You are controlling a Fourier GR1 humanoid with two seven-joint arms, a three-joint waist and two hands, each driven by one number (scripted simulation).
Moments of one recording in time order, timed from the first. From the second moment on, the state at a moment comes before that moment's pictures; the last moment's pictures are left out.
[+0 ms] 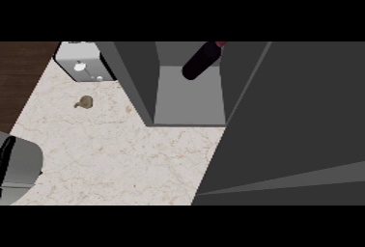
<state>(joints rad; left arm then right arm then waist) 0.40 0.75 -0.17 -2.03 0.87 0.18 -0.56 0.07 -0.07 0.76 -2.47 0.00 0.01 0.72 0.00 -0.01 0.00</state>
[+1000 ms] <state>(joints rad) 0.33 0.75 -0.10 -2.02 0.94 0.11 -0.44 -0.39 -0.19 0.90 -2.36 0.08 -0.41 0.77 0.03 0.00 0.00</state>
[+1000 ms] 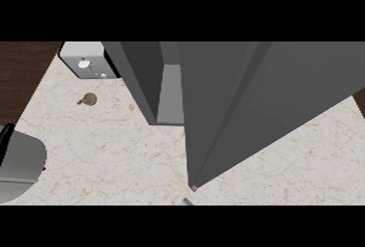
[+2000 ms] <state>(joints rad) 0.26 0.67 -0.09 -1.97 0.91 0.12 -0.39 -1.17 0.00 0.57 -1.54 -0.16 -0.48 0.58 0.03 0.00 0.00</state>
